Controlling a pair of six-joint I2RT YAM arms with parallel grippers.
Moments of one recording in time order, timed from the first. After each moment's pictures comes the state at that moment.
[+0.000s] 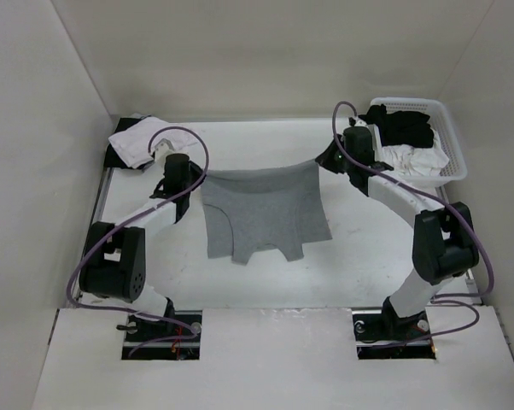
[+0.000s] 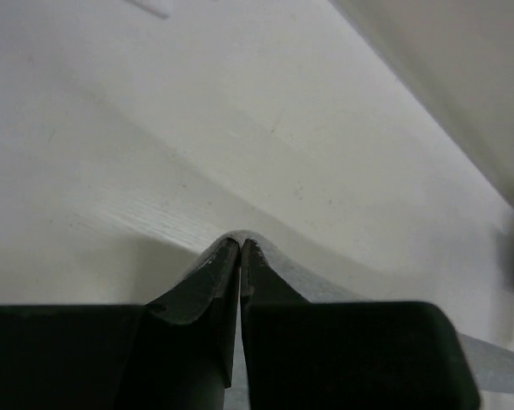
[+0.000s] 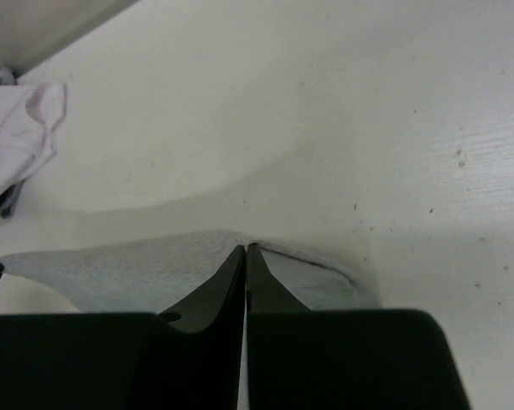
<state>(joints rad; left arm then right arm) -0.20 1.54 0.81 0.27 -0.21 -0.81 0.30 1.67 1.17 -0.02 -0.03 0.65</state>
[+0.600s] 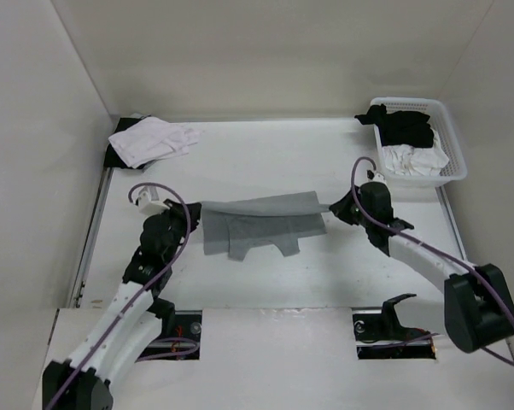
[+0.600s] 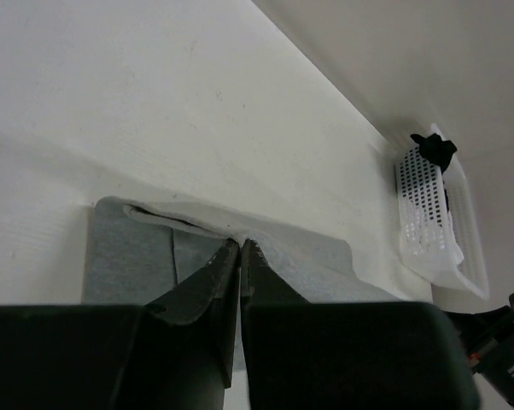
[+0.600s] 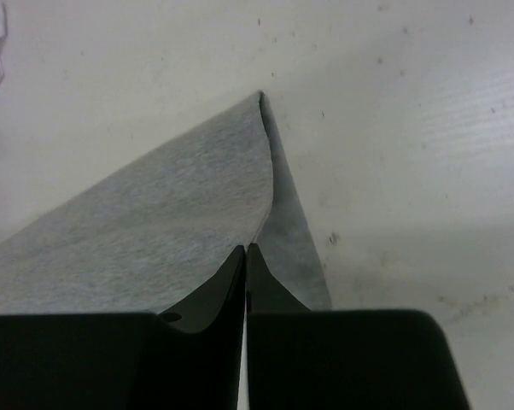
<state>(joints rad) -0.30 0.70 0.35 0.14 -0.17 -0.87 0.31 1.24 0.59 0.09 -0.01 0.73</state>
